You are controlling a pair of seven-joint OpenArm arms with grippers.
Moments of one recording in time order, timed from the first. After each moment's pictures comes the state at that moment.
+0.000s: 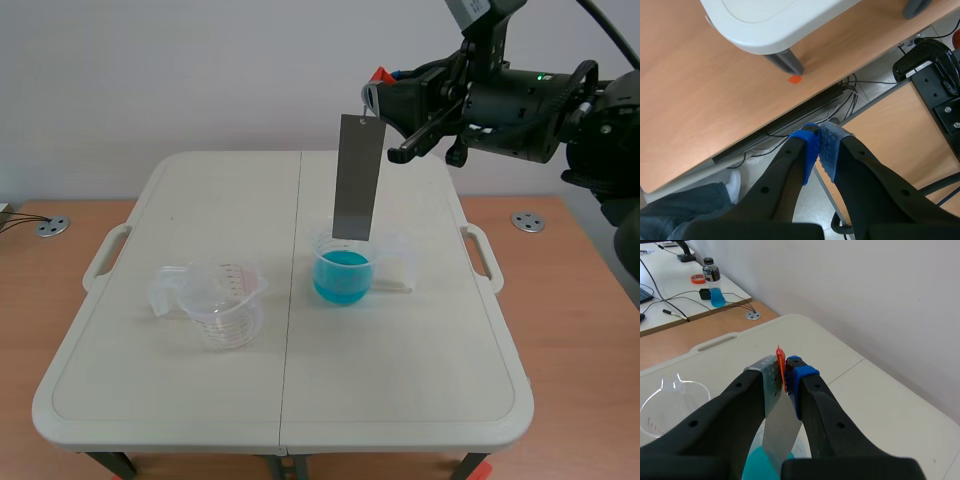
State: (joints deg) left arm 65.1 -41.9 -5.8 102.8 -11.9 -4.5 -2.2; right arm 15.4 17.1 -7.6 82.9 16.9 45.3 -6.5
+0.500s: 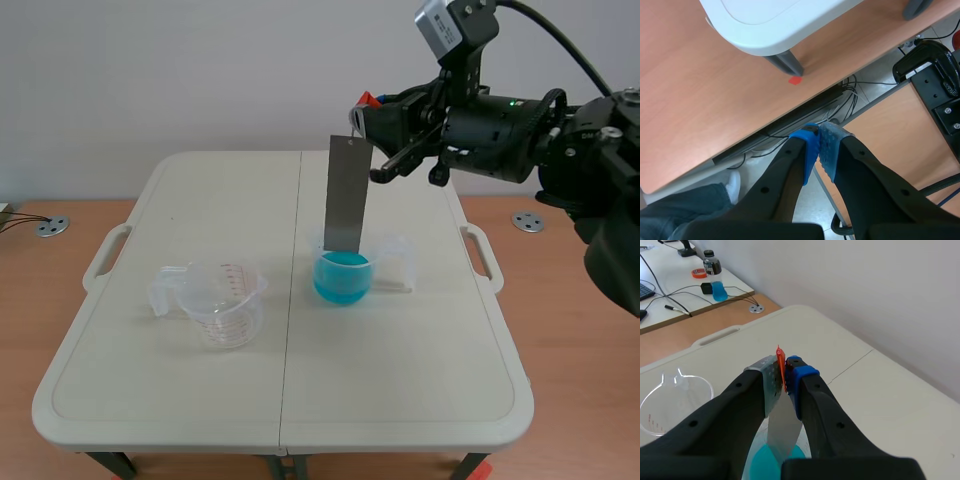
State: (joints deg) left arm 65.0 -42.0 -5.8 102.8 -11.9 -4.5 -2.2; right arm 15.4 14.0 -7.6 78.5 12.6 45.3 -4.7
